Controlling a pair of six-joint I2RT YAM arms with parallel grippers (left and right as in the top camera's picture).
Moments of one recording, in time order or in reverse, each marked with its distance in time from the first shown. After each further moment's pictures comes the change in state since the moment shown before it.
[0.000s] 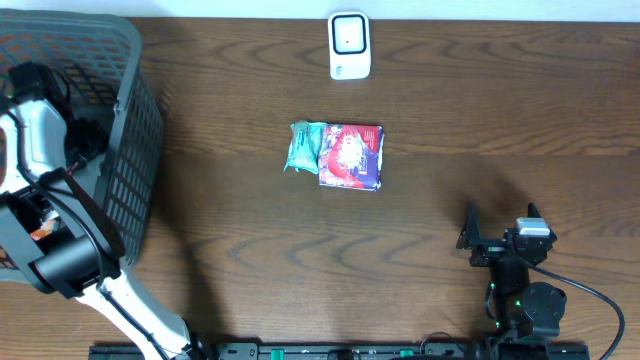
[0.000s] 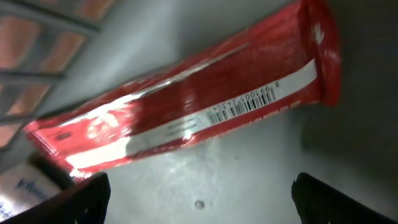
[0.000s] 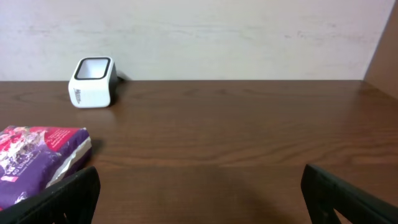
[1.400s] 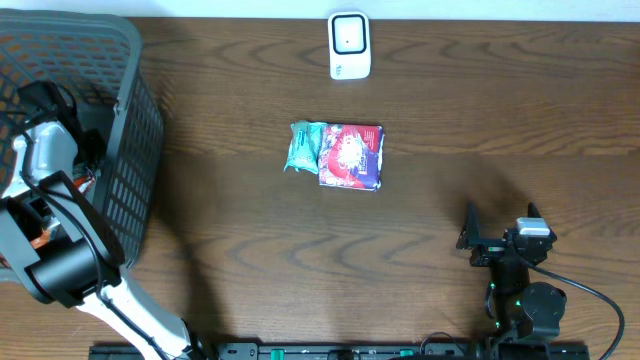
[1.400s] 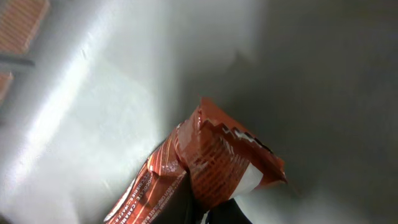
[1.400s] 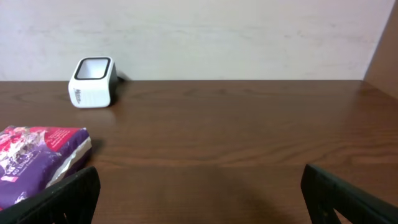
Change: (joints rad) left arm 0.014 -0.054 -0.199 0.262 0.084 0.172; right arm 0.000 0.000 0.000 0.000 0.000 0.000
